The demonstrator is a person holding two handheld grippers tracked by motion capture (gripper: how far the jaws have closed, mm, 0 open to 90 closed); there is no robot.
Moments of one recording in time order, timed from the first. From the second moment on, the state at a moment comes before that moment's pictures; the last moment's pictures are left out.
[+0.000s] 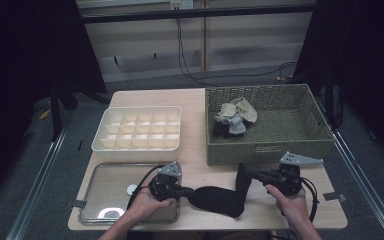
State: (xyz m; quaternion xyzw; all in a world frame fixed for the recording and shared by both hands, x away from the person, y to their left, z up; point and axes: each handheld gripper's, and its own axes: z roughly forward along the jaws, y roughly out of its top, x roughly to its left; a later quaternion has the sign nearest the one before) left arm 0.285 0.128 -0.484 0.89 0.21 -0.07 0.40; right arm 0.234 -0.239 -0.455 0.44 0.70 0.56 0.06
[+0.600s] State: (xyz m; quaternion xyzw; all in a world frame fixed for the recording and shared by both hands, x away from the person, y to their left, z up) left arm 0.280 0.129 -0.471 0.88 0.20 -0.07 0.43; right arm 0.206 -0.262 -0.465 0.48 0.70 0.53 0.07
